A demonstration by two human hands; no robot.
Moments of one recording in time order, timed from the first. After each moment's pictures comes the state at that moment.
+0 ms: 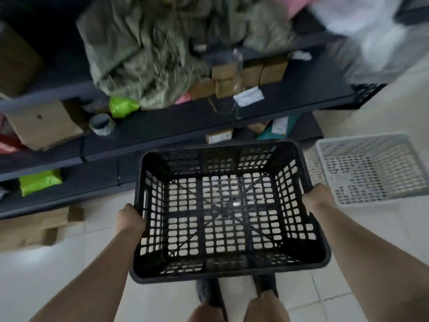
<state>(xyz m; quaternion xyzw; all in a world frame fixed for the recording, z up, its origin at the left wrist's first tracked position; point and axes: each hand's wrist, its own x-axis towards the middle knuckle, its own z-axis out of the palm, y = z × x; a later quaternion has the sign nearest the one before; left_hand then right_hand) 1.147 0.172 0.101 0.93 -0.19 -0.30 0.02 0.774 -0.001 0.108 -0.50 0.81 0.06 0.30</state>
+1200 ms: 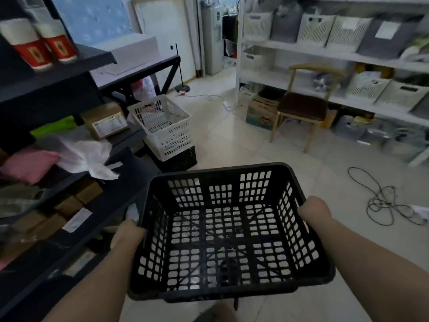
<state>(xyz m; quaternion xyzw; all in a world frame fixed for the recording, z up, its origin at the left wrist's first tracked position) 0.644 -0.040 0.291 0.79 -0.51 -0.34 0.02 0.232 0.089 0.321 -0.29 0.92 -0.10 0.24</state>
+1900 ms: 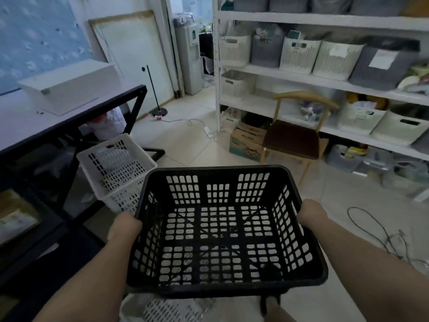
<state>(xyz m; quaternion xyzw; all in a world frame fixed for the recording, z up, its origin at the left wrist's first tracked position) 0.371 -0.405 0.314 0.75 -0.59 -0.29 0.03 -0.038 -0.234 0.326 -0.33 0.92 0.00 0.22</state>
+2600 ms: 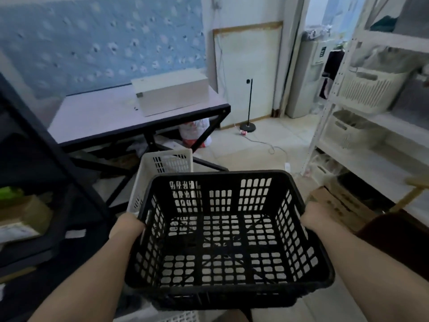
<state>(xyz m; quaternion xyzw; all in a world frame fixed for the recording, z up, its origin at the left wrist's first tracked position) 0.267 -0.625 0.342 0.89 -0.36 -0.27 0.09 -0.172 -0.715 0.337 -0.59 0.77 0.02 0.24</state>
